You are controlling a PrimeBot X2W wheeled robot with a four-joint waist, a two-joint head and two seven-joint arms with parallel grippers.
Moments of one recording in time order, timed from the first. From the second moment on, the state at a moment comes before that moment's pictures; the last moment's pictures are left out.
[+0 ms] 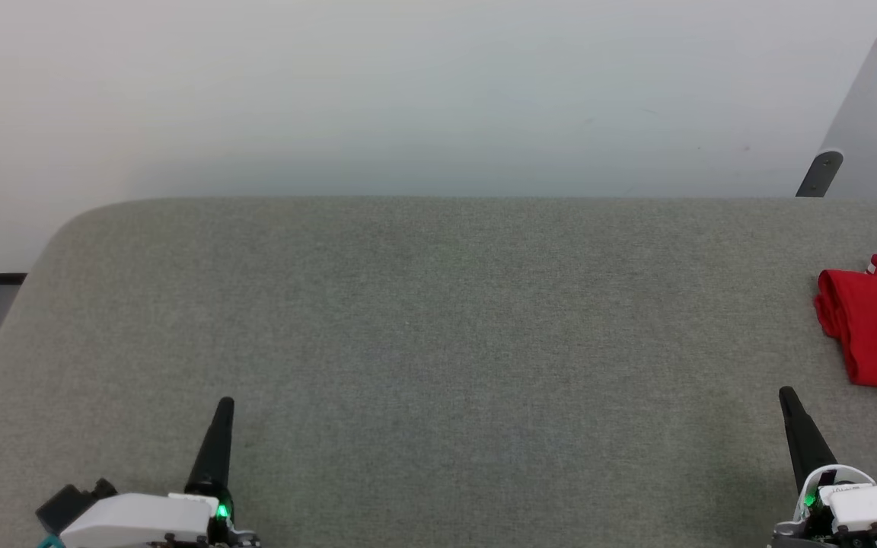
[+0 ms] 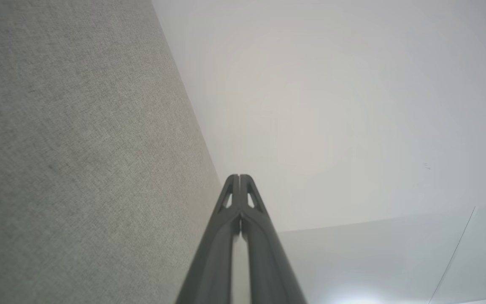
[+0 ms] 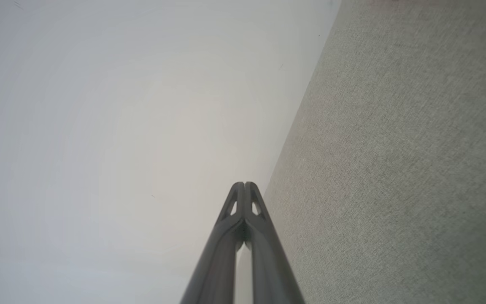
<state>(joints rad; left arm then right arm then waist) -0.05 0.07 0.09 0.22 -1.40 -0.13 0.04 -0.05 -0.06 -0.12 0.20 1.40 0.13 0.08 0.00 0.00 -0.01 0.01</state>
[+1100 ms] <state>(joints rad) -0.10 0.06 0.11 0.25 -1.62 -0.13 0.11 -0.10 -0.05 -0.12 0.25 1.61 0.13 0.11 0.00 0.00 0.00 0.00</state>
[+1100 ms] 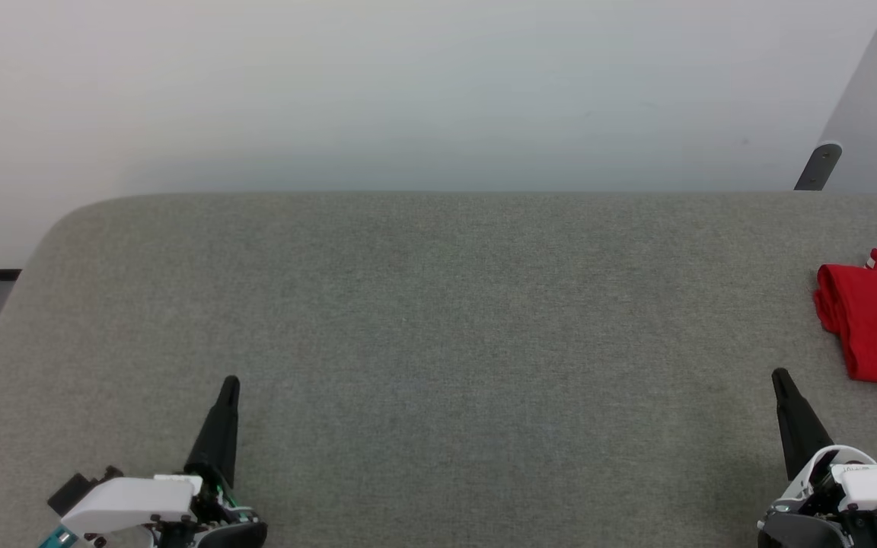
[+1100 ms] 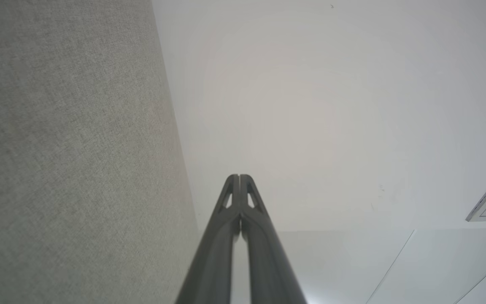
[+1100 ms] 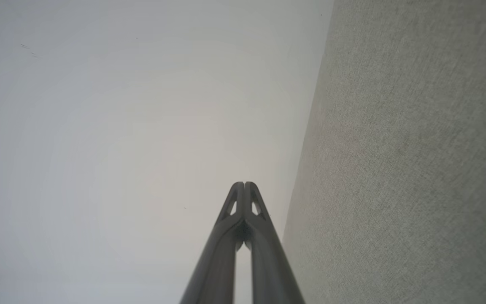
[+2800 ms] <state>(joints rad) -0.10 0.05 0.11 0.25 -1.62 -0.13 0.11 -0.11 -0.05 -0.12 0.25 1.61 0.13 0.11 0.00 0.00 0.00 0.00</state>
